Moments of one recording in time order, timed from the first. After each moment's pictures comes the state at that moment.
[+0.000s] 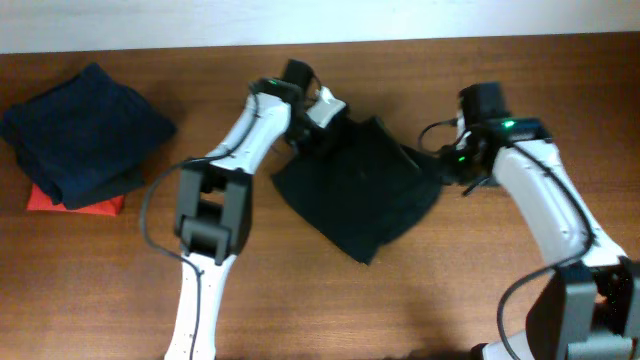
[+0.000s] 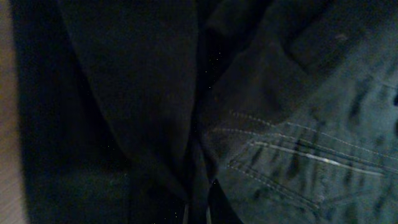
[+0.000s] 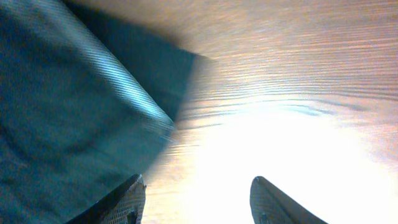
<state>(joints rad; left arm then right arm) -0.35 2.49 2.12 -1.03 0.54 0.27 0.04 1.67 1.35 -1.00 0.09 0.15</state>
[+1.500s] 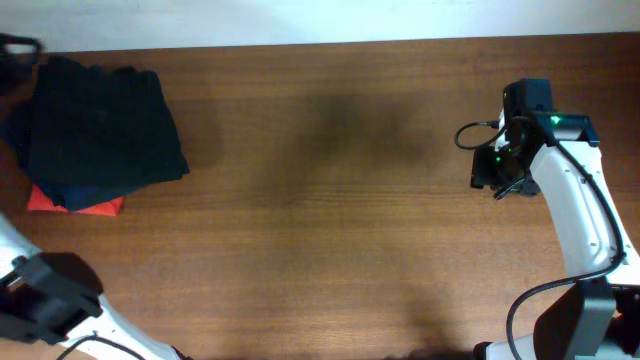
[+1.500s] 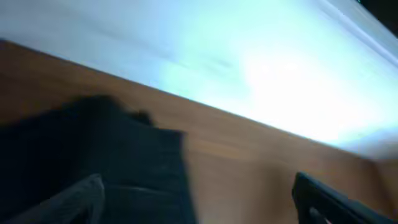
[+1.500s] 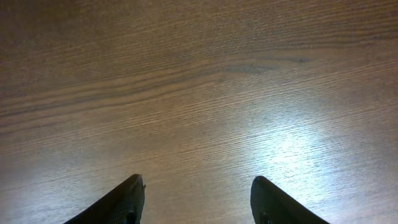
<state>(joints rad) 0.65 2.07 2.40 -1.11 0.80 0.01 -0.09 1.63 1.39 -1.16 0.08 0.15</state>
